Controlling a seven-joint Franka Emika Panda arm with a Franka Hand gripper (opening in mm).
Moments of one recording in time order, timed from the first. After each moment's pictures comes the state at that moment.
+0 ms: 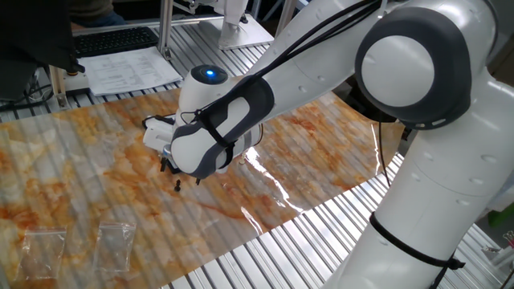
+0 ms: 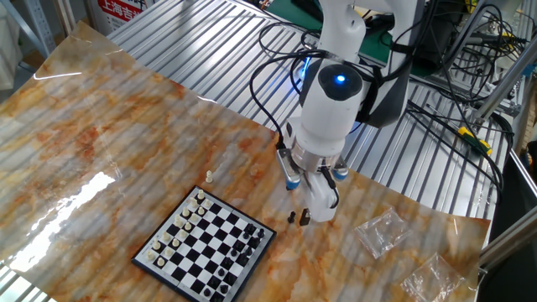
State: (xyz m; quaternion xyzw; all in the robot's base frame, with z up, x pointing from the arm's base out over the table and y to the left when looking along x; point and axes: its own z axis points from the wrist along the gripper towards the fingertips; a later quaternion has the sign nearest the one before) arm 0.456 0.126 0.117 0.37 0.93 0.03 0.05
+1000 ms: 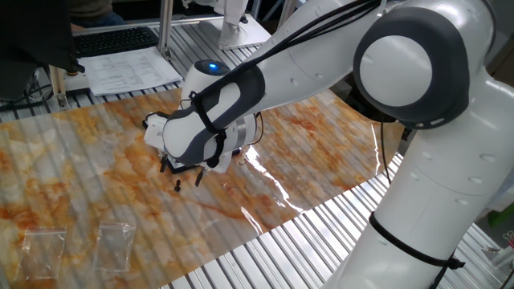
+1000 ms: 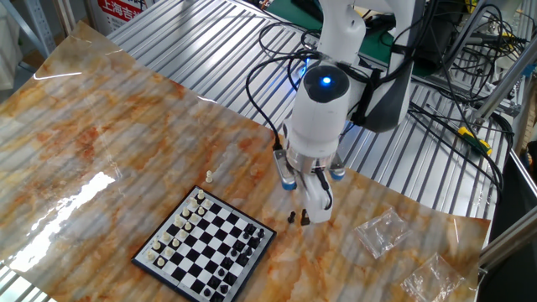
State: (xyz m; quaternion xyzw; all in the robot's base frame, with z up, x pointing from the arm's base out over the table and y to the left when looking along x) arm 0.456 0.126 0.116 0.39 0.92 0.05 0.01
